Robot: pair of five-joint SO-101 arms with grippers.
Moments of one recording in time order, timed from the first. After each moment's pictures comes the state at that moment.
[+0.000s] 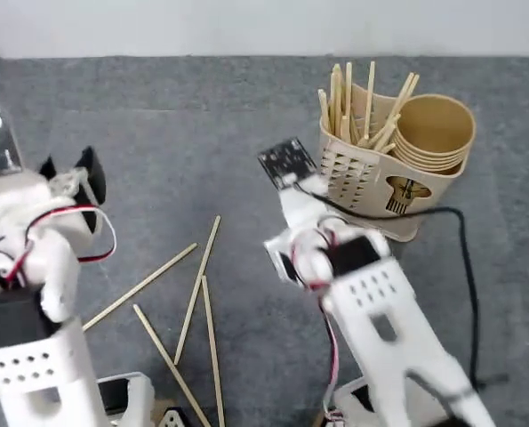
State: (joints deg) left arm -16.8 -53.7 32.2 62.6 11.0; right arm -27.5 -27.6 35.7 62.6 1.2
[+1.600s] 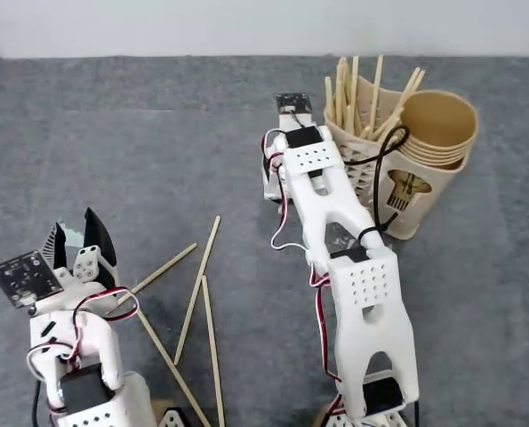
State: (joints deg) left arm -22.5 -103.2 90.5 40.2 15.3; right arm -19.1 50.3 -37.3 76.7 -12.2
